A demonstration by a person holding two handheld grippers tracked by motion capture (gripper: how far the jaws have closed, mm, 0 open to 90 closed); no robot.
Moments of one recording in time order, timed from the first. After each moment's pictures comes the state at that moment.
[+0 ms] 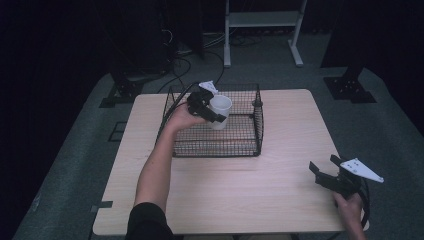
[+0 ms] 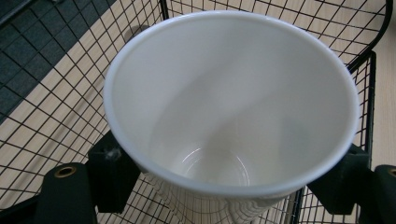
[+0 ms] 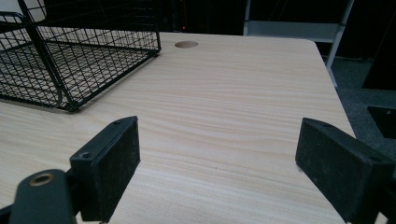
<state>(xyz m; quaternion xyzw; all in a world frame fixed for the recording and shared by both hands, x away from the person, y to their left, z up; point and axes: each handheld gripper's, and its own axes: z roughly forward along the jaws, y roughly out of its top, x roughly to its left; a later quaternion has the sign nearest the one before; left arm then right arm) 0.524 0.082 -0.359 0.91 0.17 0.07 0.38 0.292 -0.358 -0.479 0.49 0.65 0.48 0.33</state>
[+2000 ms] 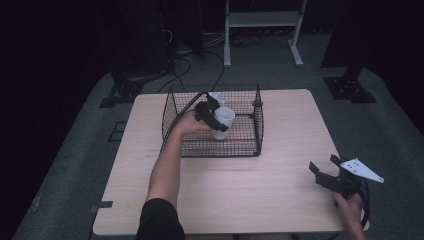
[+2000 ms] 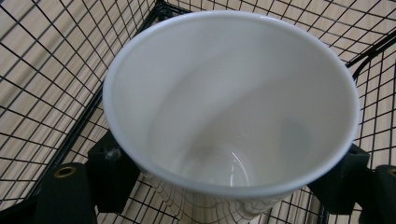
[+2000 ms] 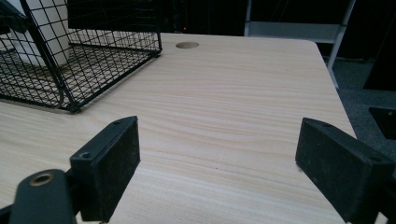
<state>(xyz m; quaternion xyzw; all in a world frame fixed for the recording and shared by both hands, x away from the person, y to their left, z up) 0.539 0.064 -0.408 0.93 0.18 0.03 0.33 0.291 -0.358 -0.479 0.49 0.65 0.48 0.33</state>
